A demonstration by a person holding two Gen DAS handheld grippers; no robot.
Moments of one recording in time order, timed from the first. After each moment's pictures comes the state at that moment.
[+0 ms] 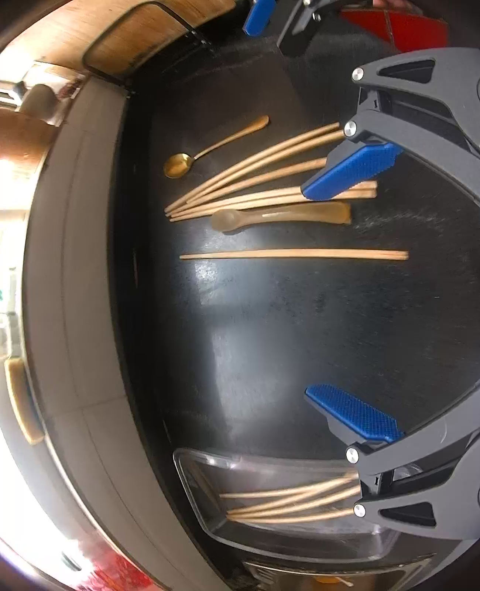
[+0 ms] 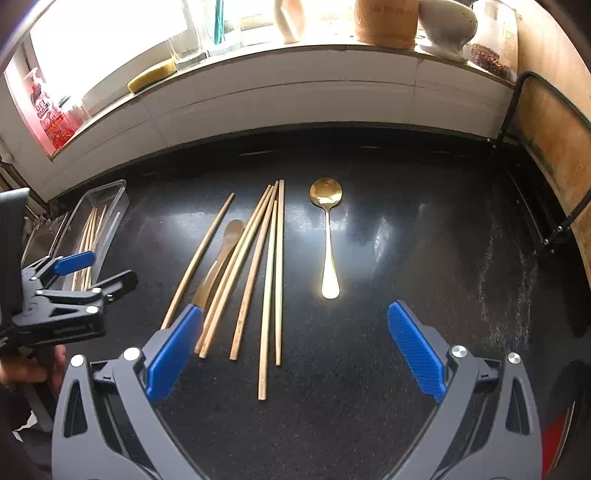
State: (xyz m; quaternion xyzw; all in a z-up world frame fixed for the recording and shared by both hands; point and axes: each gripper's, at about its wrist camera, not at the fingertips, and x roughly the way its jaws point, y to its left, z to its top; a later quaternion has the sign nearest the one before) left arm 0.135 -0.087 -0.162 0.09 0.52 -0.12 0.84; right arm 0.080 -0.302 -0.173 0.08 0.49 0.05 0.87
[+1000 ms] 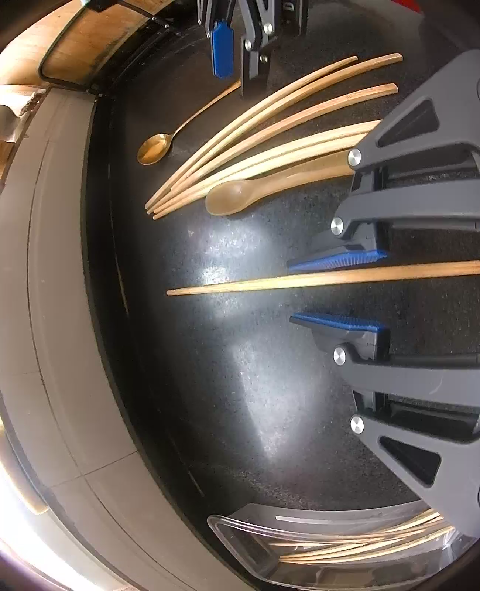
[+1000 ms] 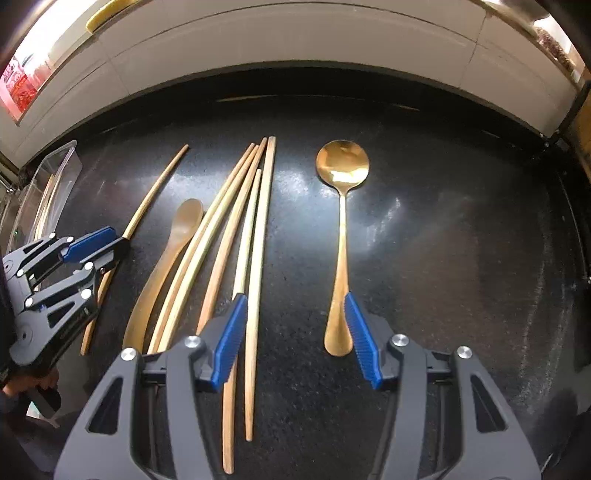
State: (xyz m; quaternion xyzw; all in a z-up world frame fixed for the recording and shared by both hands) left arm 0.175 -0.105 -0.236 0.14 0.48 -0.17 0.85; right arm 0.165 -0.281 -0.250 0.03 0.56 0.06 0.83
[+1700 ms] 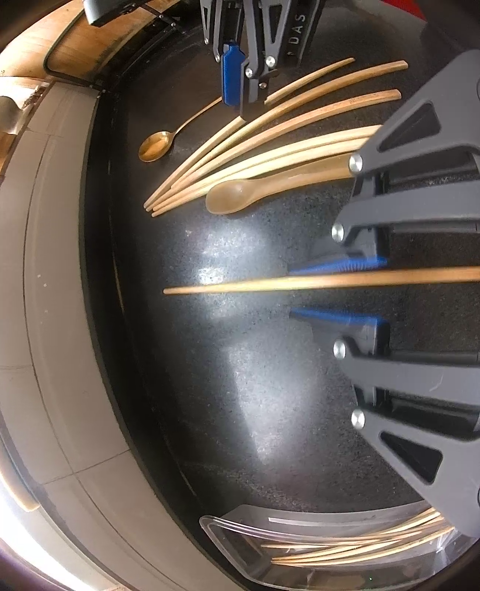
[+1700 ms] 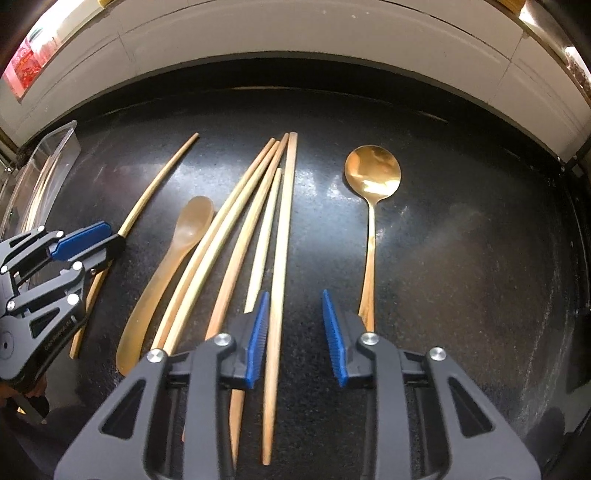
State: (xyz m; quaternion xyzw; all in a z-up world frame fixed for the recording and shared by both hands) left arm 0.181 -0.104 -0.234 0.13 0.49 -0.16 0.85; right arm 0.184 -0.255 -0.258 0.00 0.57 0.07 0.82
